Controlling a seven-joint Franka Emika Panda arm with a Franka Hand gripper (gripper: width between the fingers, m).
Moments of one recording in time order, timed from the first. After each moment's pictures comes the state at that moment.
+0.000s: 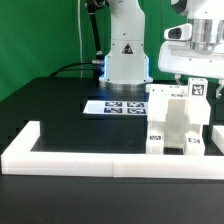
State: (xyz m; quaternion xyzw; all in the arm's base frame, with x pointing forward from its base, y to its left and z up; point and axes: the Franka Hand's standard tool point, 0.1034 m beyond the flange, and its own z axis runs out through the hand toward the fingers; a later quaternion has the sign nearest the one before) arm 0.390 0.147 0.059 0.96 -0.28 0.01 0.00
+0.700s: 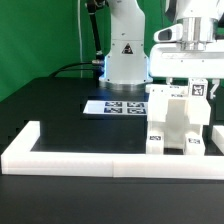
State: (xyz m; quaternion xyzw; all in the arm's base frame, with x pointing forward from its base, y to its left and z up) arm 0.415 0.127 0.057 0.97 -0.23 0.10 -0.02
